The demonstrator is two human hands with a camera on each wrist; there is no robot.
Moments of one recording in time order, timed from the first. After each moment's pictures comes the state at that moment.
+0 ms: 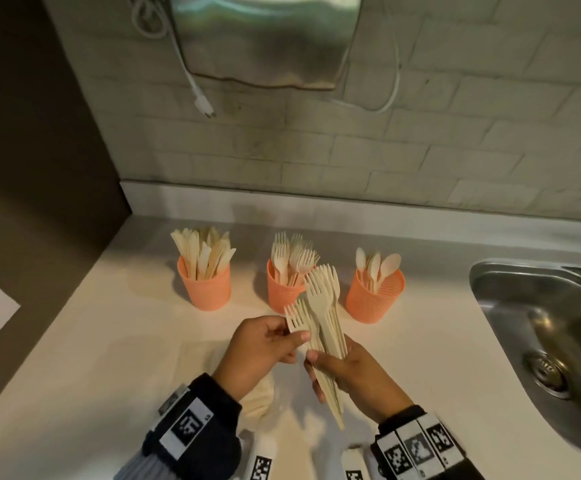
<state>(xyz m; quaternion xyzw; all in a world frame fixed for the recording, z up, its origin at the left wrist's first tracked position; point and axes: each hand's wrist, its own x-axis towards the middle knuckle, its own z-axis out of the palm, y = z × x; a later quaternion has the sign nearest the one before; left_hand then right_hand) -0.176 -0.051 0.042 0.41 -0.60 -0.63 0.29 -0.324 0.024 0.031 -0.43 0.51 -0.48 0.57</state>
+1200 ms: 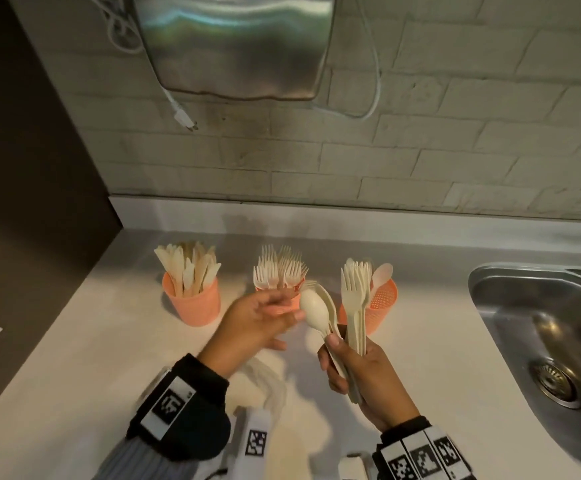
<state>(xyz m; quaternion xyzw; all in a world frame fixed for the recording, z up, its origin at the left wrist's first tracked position) -0.200 -0.081 0.076 0.41 -0.59 -0.63 0.29 -0.354 0.018 0.030 -0.35 0.50 -0.58 0.54</state>
